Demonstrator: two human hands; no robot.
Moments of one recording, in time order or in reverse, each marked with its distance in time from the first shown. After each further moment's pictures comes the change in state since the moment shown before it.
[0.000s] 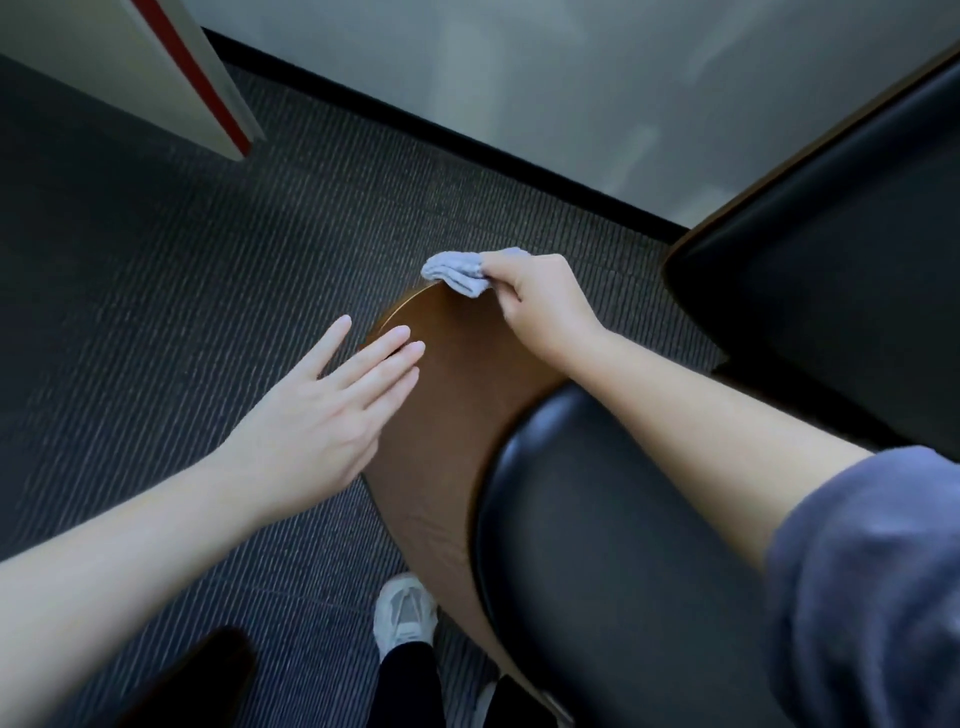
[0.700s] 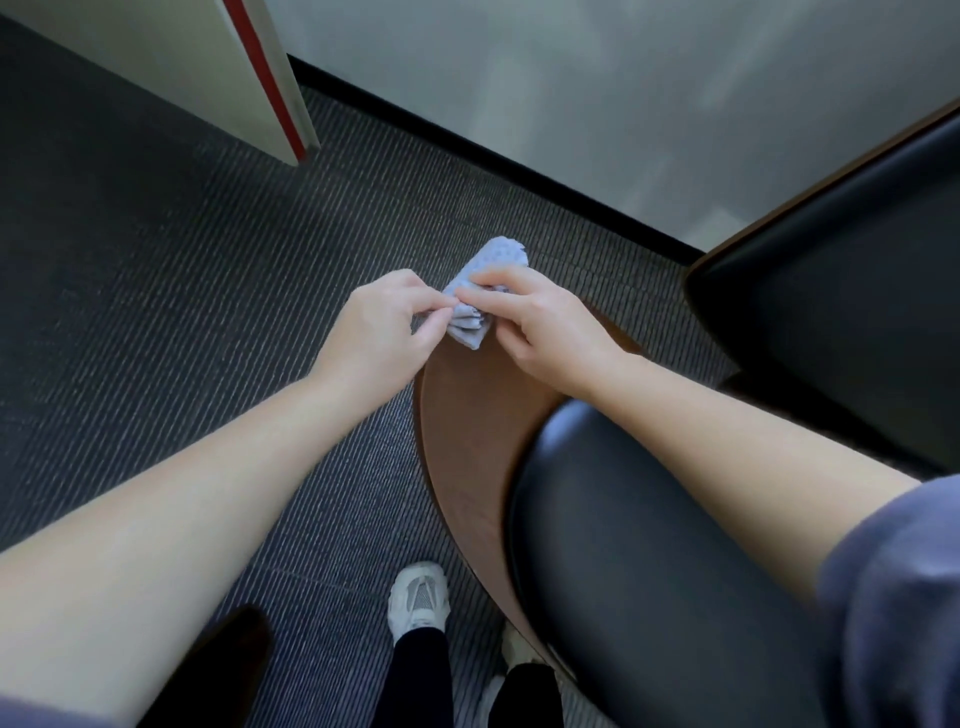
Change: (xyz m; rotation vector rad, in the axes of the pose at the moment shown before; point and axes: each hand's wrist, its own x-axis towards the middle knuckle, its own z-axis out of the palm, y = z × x) left_hand 0.023 -0.023 -0.019 -0.835 0.409 -0.589; right_hand -0.024 -0.070 -0.009 -0.115 -0.062 -0.279
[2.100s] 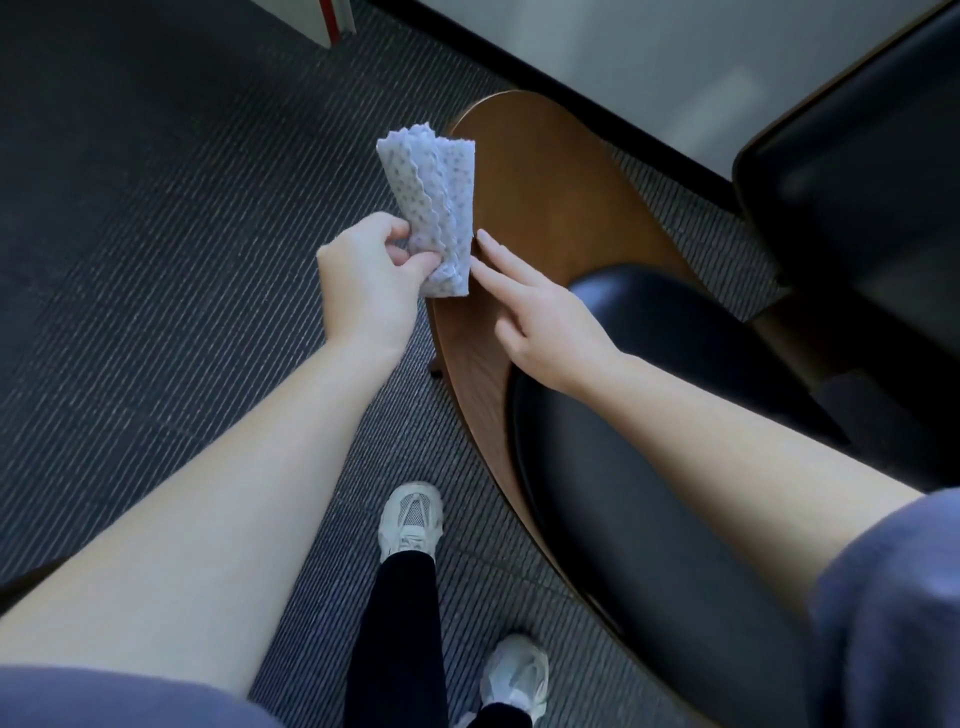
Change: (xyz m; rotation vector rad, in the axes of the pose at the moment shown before) left_hand -0.121 0.015 0.060 -0.115 0.364 -0.533; right_hand -0.120 -0.040 0.078 0.111 -0.196 0.156
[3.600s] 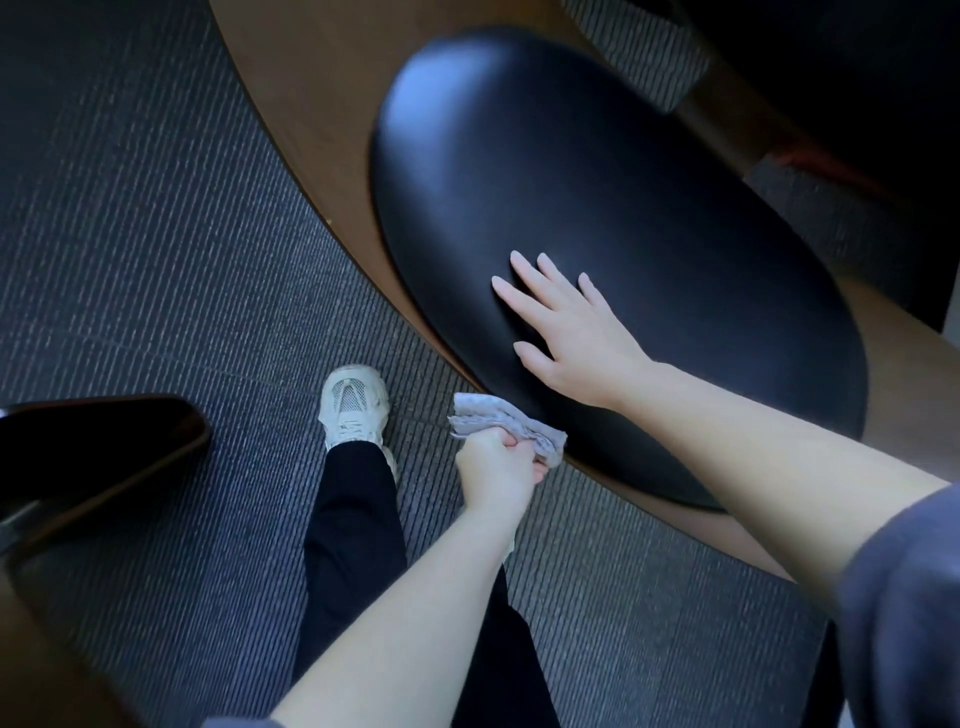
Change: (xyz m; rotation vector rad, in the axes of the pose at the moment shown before) left_hand -0.357 -0.063 0.155 -0.192 -0.540 -0.779; right_hand -0.254 0.071 0.062 -0.214 -0.222 0.203
